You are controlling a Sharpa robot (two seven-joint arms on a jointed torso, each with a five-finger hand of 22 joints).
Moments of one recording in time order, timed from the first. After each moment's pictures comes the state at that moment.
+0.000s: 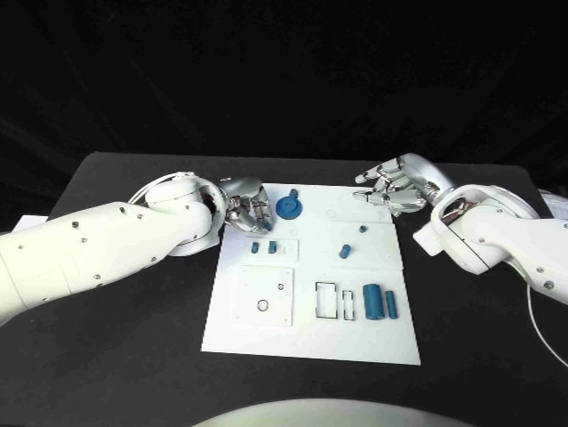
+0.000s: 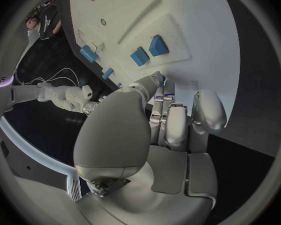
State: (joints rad) left arm 1.21 -0.70 0.00 1.42 -1.37 -0.06 -0.22; left_hand 1.44 -0.16 0.47 0.06 0.13 1.11 0.12 0.18 0.11 1.20 0.04 0.25 0.09 1.47 -0.03 1.30 1.13 0.11 1.43 0.08 1.13 1.29; right arm 1.08 -0.91 0.13 1.56 -1.04 -0.41 -0.04; right_hand 1.41 -0.09 0.04 0.25 0.30 0.98 0.14 0.07 0.08 1.18 0.05 0.57 0.76 1.42 -0.02 0.90 0.84 0.14 1.14 0.09 1.04 0.87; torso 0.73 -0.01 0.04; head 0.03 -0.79
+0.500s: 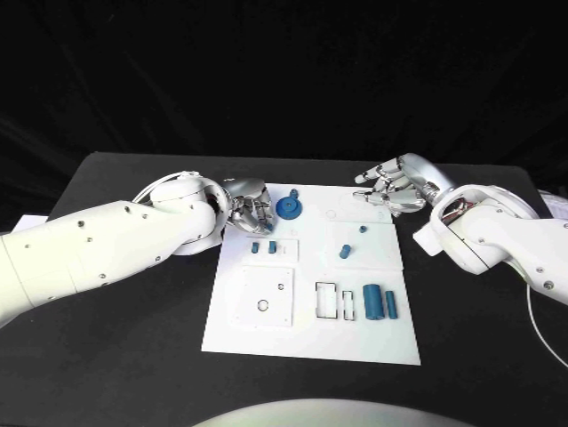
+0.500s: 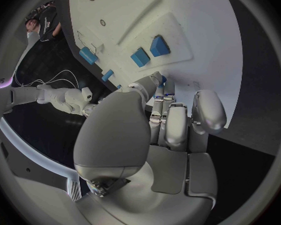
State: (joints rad) left arm 1.21 -0.69 0.00 1.41 -1.38 -0.04 -0.22; left_hand 1.44 -0.16 0.47 0.06 0.13 1.11 0.12 0.18 0.11 1.20 0.05 0.25 0.09 1.47 -0.03 1.30 1.13 0.11 1.43 0.08 1.13 1.29; right arm 1.08 -0.91 0.13 1.56 -1.04 -0.41 -0.04; right_hand 1.41 -0.09 0.04 0.25 0.30 0.98 0.14 0.07 0.08 1.18 0.05 0.57 0.76 1.42 -0.02 0.90 0.84 0.14 1.14 0.09 1.04 0.87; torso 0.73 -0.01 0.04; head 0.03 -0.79
